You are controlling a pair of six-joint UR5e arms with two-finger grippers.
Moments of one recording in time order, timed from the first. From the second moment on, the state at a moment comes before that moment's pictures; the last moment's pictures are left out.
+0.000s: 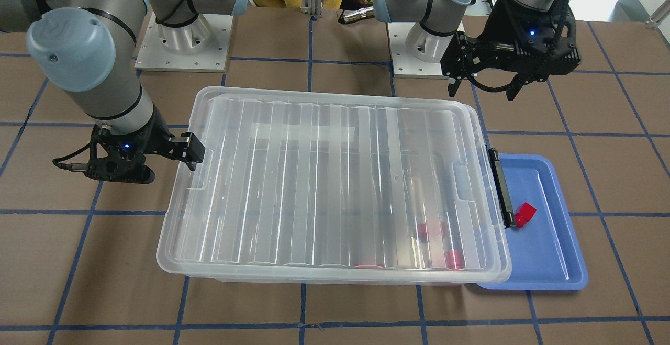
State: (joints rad) left arm -1.52 -1.55 -1.50 -1.61 1.58 0.11; right arm 1.56 -1.38 1.65 -1.77 -1.58 0.05
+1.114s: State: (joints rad) left arm -1.52 -1.54 -1.50 -1.63 1.58 0.09; right arm 1.50 -1.34 1.67 -1.77 -1.60 0.00
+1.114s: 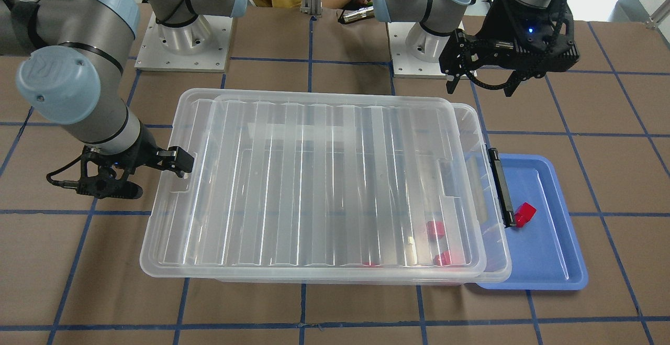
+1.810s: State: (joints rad) left arm -1.52 -1.54 -1.50 -1.63 1.58 0.09; right arm 1.39 -1.34 1.66 -1.77 -1.61 -0.12
